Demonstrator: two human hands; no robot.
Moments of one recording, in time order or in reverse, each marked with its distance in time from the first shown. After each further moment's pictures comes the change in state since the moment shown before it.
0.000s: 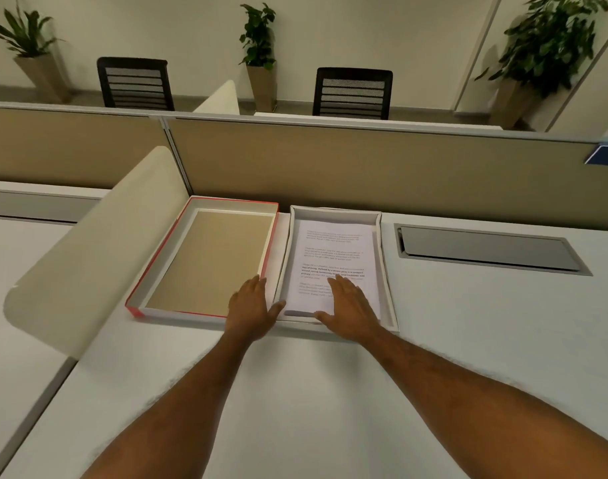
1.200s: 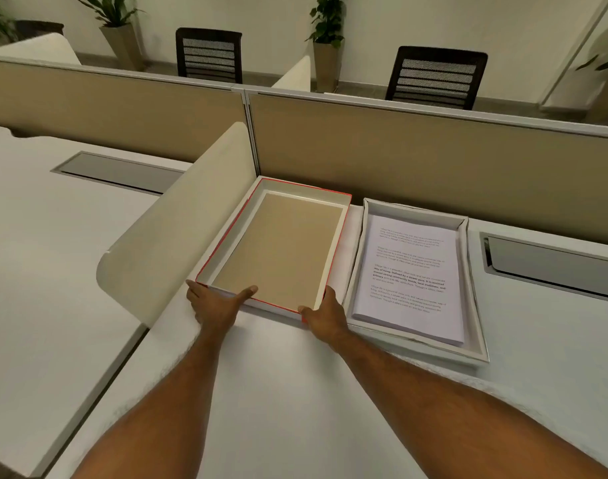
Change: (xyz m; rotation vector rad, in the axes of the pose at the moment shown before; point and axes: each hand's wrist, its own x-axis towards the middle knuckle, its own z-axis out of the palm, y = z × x) left_hand -0.007 -0.182 -0.029 -0.704 0.402 -0.740; right_hand 0.042 -0.154 0.096 0.667 -0.120 0.236
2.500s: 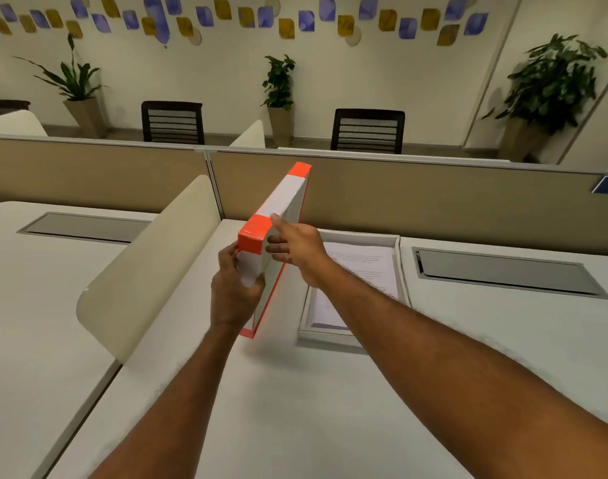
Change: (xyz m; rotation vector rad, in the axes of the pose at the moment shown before) left_hand -0.130 0.125 -0.015 -0.131 -0.009 0.924; right_hand -0.076 -0.150 -0.114 0.511 -0.005 -0.229
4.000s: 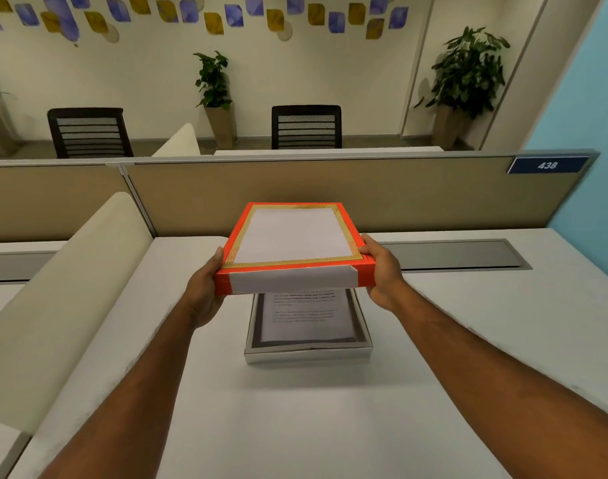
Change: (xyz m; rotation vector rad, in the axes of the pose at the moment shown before) left_hand 0.061 0.022 0.077 -0.805 -0.554 -0.670; right_hand -0.016 0.039 -0.231 0.287 0.373 0.036
